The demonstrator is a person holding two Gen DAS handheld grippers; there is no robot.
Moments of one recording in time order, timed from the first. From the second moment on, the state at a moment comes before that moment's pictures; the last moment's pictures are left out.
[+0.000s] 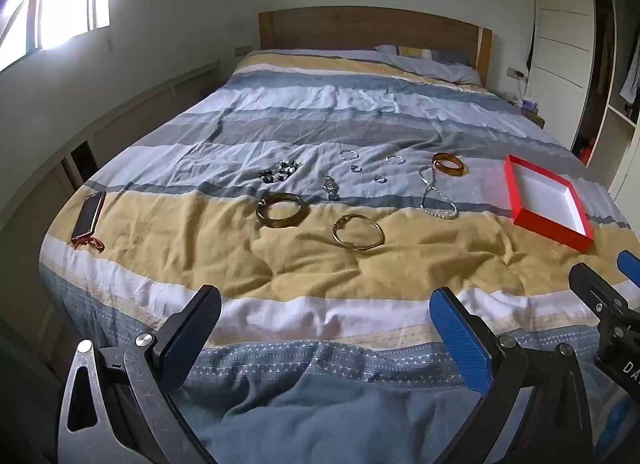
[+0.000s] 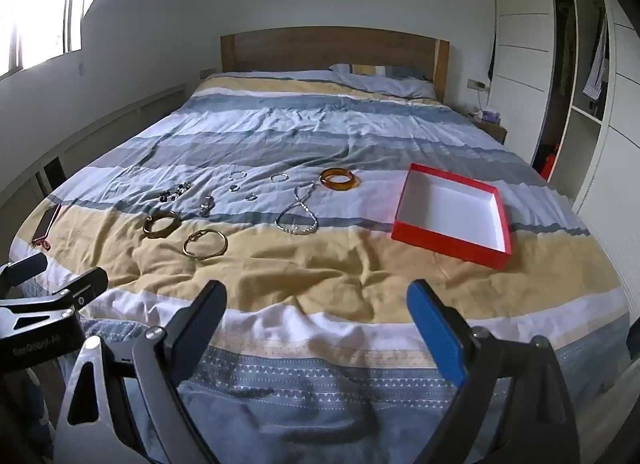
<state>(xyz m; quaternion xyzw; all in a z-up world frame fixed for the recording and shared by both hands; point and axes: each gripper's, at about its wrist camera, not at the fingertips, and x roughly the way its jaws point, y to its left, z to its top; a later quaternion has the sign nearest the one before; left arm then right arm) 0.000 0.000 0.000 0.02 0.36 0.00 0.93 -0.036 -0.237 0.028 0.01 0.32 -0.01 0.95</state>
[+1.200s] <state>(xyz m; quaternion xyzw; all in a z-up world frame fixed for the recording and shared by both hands) 0.017 -0.003 -0.002 0.03 0.38 0.00 0.93 -0.021 -0.242 0.010 -0.01 0.35 -0.02 0.94</state>
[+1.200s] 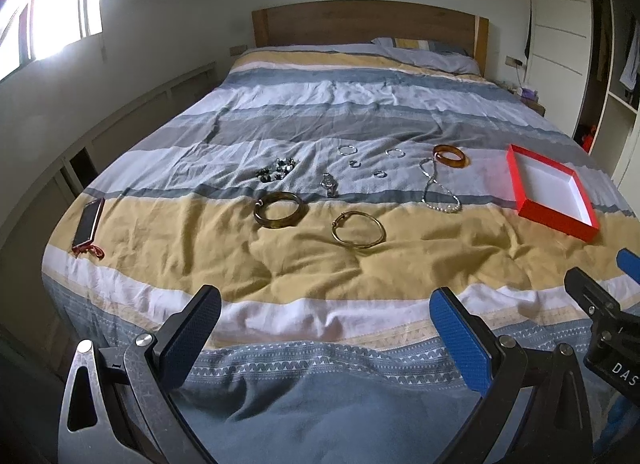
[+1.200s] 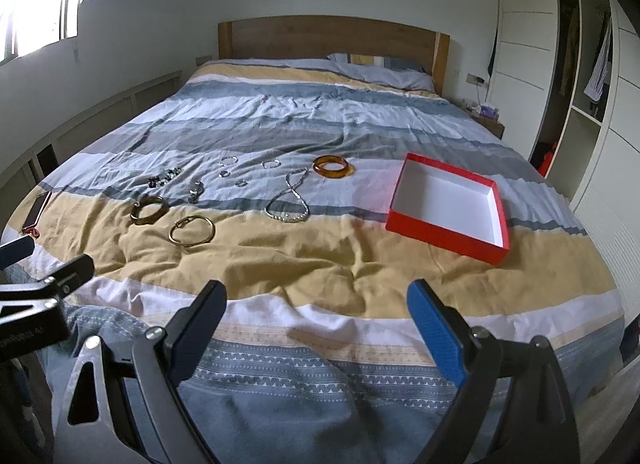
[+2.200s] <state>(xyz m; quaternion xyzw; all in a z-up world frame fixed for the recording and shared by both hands) 0.077 -0.014 -0.040 0.05 0.43 -0.07 0.90 0.045 -0.252 -0.039 0.01 0.41 -0.03 0.91</state>
